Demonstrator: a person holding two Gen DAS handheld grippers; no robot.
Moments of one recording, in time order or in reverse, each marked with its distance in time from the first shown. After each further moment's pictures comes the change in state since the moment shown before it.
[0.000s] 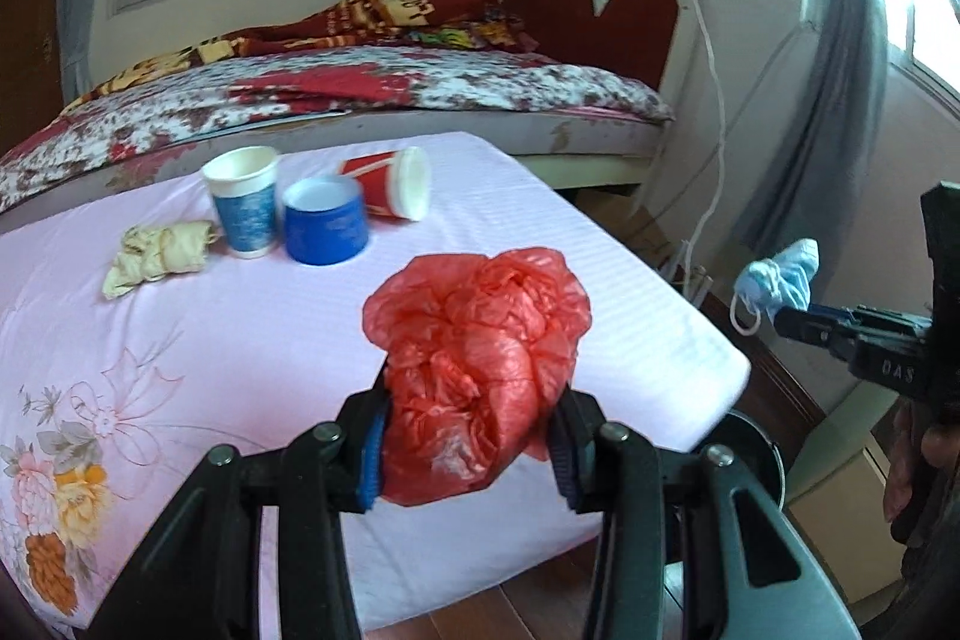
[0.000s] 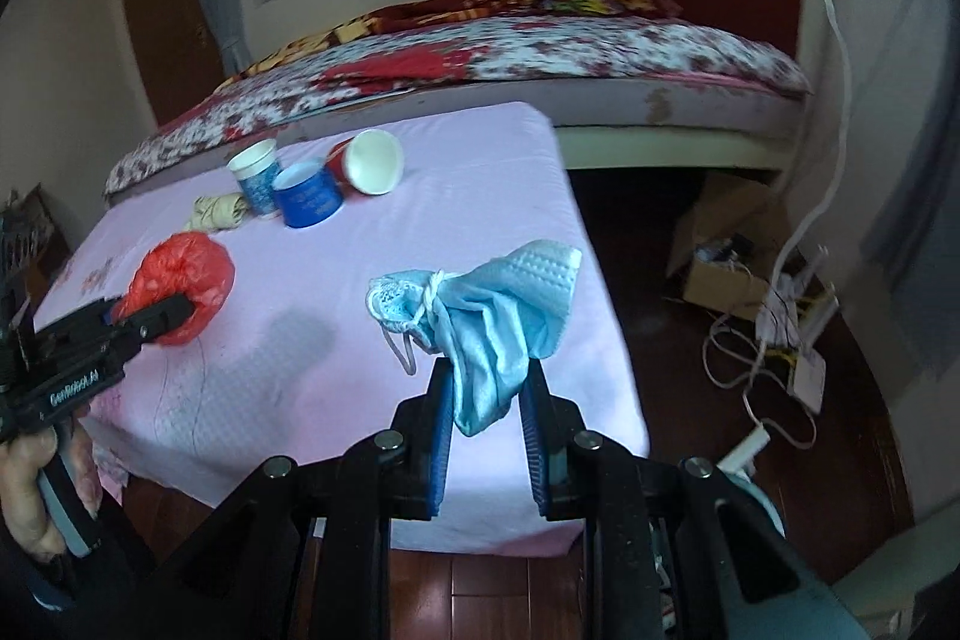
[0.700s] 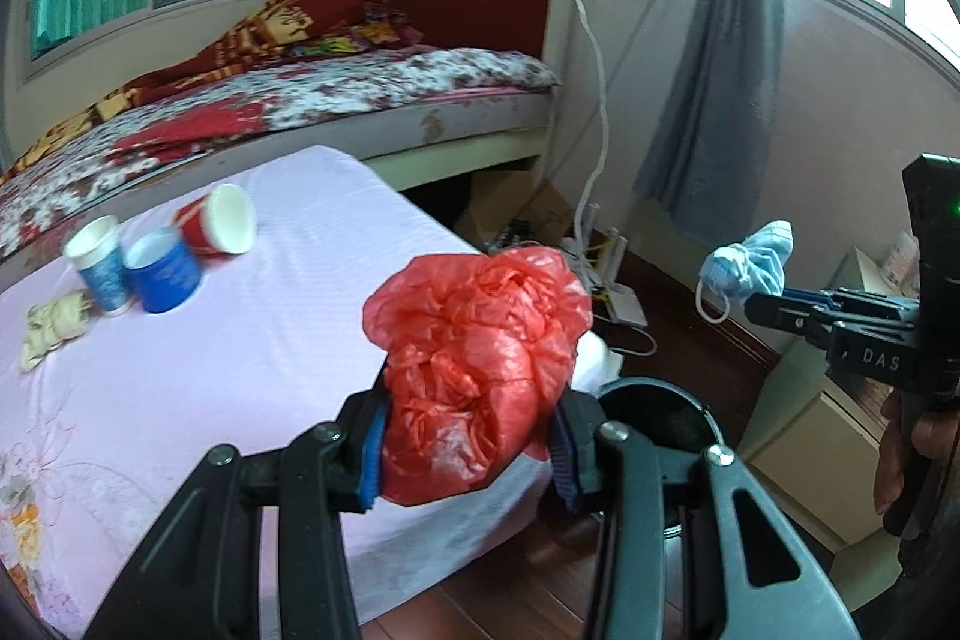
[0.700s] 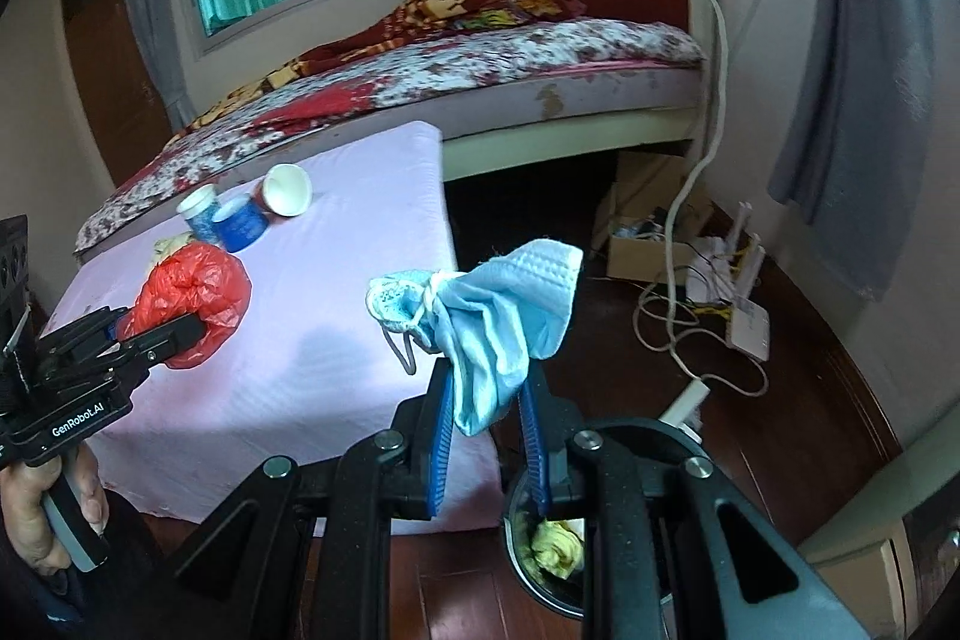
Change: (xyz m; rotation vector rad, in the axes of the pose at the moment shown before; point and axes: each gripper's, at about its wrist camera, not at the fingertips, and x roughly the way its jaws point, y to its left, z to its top) left arm 0.008 -0.121 -0.003 0.182 0.023 -0.129; right arm -0.069 -0.087 -0.052 0.125 -0.039 -0.099
